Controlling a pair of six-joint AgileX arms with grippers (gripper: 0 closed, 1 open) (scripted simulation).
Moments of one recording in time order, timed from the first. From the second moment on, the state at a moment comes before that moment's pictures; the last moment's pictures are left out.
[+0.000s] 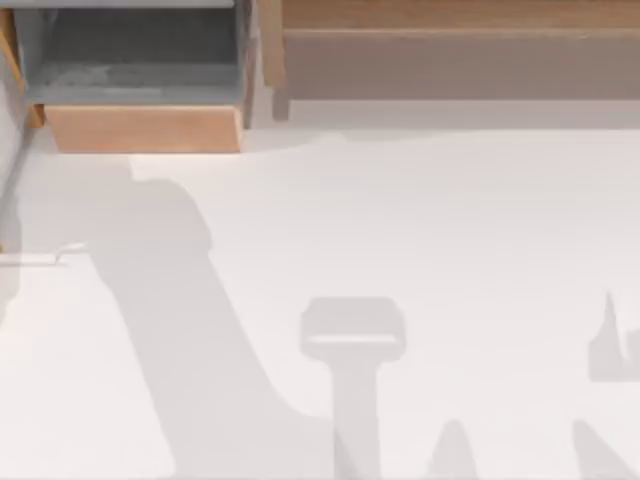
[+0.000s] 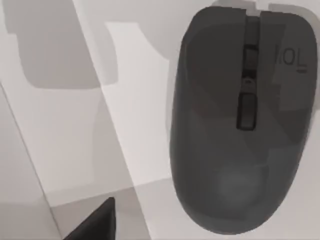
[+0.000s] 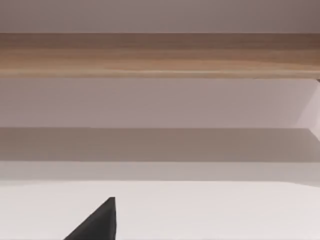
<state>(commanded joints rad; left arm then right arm) 0.35 2.48 2.38 -1.32 0.06 0.66 0.00 0.00 0.00 0.00 0.00 0.00</state>
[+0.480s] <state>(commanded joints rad) 0.34 2.67 2.57 -1.40 0.08 0.73 0.00 0.00 0.00 0.00 0.00 0.00</state>
